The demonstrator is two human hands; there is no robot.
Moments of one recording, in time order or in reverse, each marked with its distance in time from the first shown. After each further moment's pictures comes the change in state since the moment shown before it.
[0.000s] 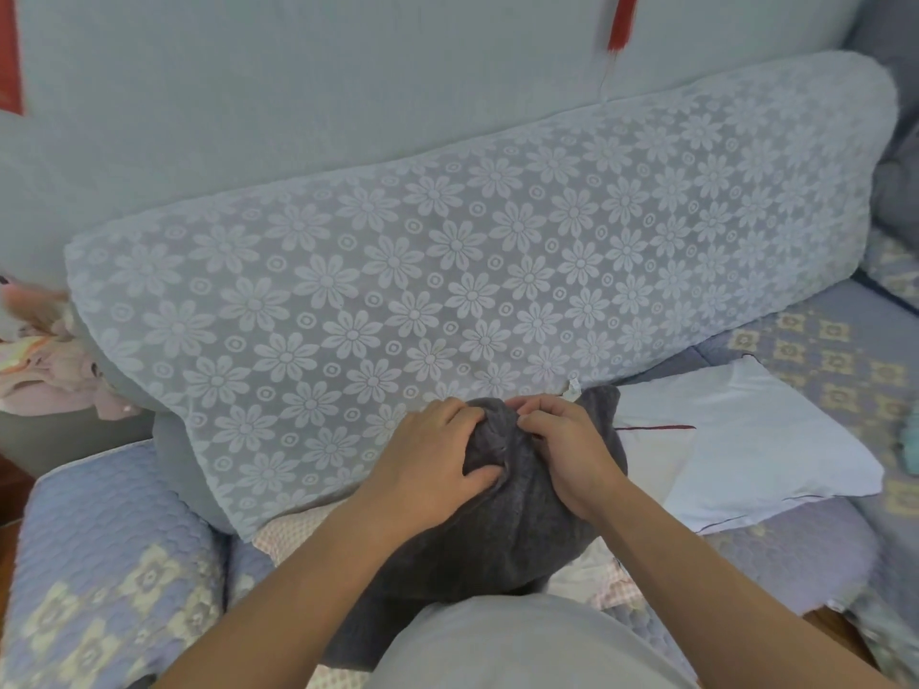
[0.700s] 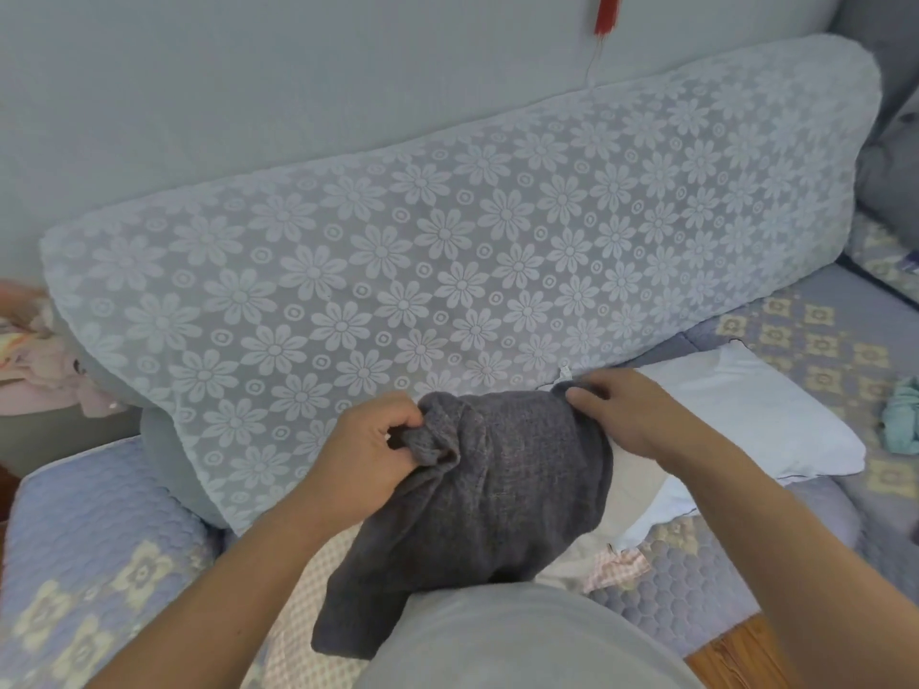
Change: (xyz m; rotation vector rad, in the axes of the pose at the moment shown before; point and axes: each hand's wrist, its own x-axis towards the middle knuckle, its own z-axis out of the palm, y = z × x) left_hand -0.030 -0.023 -0.026 -0.631 0.210 -0.075; right_hand 0.008 -0.043 -0.080 -1.039 0.107 0.011
